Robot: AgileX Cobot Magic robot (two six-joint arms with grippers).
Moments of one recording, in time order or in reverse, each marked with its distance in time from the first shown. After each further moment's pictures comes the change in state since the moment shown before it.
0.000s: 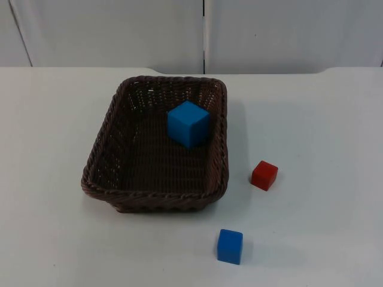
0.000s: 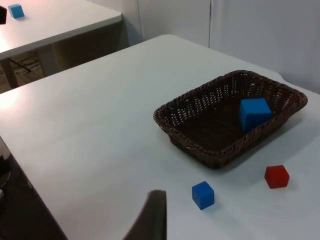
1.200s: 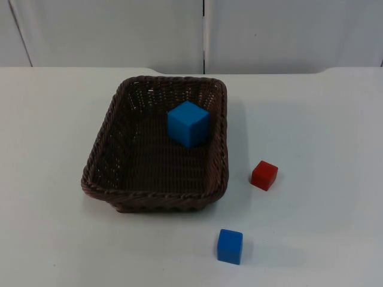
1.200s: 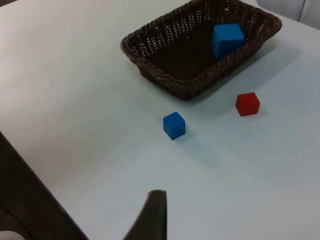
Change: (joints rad) right arm 0.000 0.000 0.000 -0.130 0.179 0.074; left arm 0.000 0.000 0.031 -0.094 0.052 0.081
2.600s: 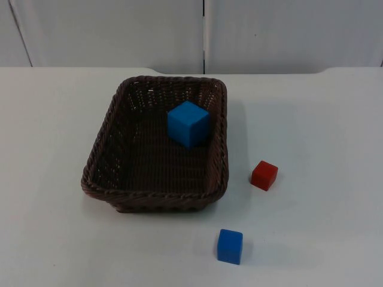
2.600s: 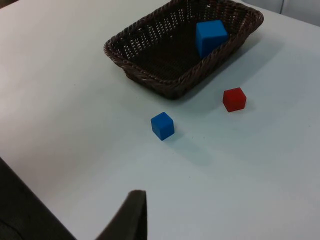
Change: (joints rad) right arm 0.000 0.000 0.000 -0.048 0.000 0.082; left arm 0.000 0.000 0.000 -0.004 0.002 0.002
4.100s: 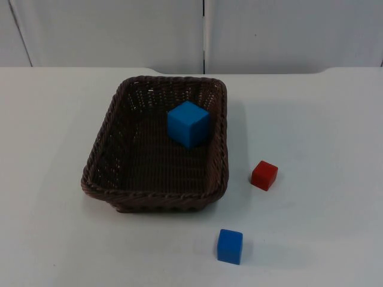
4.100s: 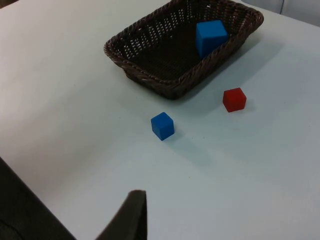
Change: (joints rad) right arm 0.000 0.000 0.000 0.000 0.000 -0.002; left arm 0.219 0.000 0.000 0.000 0.000 0.000
